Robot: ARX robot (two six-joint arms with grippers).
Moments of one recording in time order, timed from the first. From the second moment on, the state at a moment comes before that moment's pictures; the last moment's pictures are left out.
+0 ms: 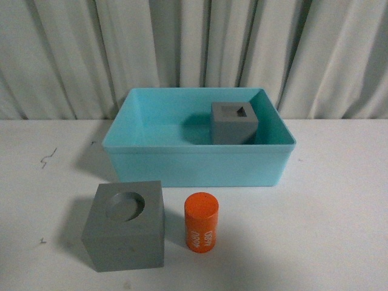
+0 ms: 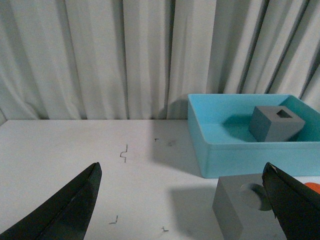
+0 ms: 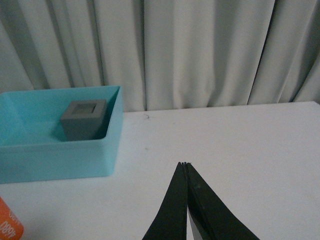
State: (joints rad) left arm 0.00 0.00 0.01 0.00 0.00 -0.01; right arm 0.00 0.75 0.01 0.70 0.00 0.01
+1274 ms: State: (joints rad) left arm 0.00 0.00 0.01 0.00 0.00 -0.01; right arm 0.00 0.22 0.01 0.22 0.00 0.00
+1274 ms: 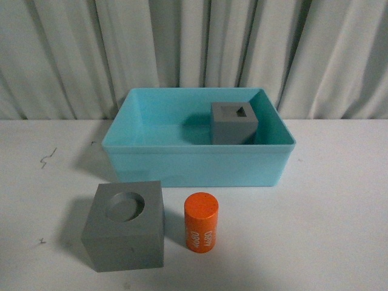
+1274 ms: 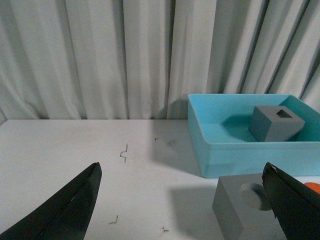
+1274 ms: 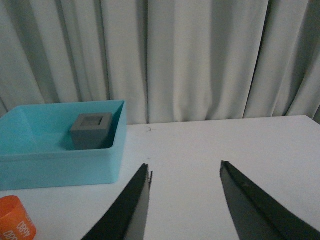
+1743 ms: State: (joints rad) left arm 0.00 0.00 0.01 0.00 0.00 -0.01; right arm 0.00 0.20 0.01 0.20 0.00 0.00
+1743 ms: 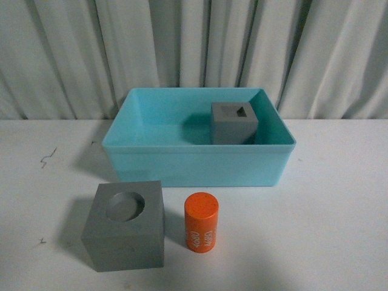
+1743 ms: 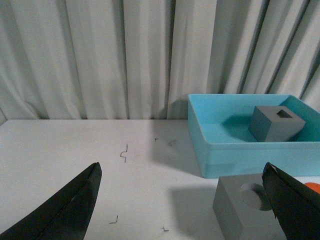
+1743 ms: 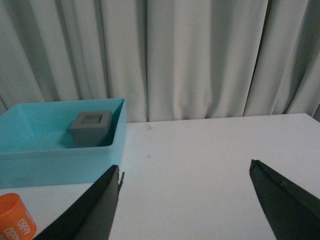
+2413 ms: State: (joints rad) left arm 0.00 0.00 0.01 0.00 0.00 -0.01; right arm 0.00 0.00 0.01 0.00 0.00 0.00
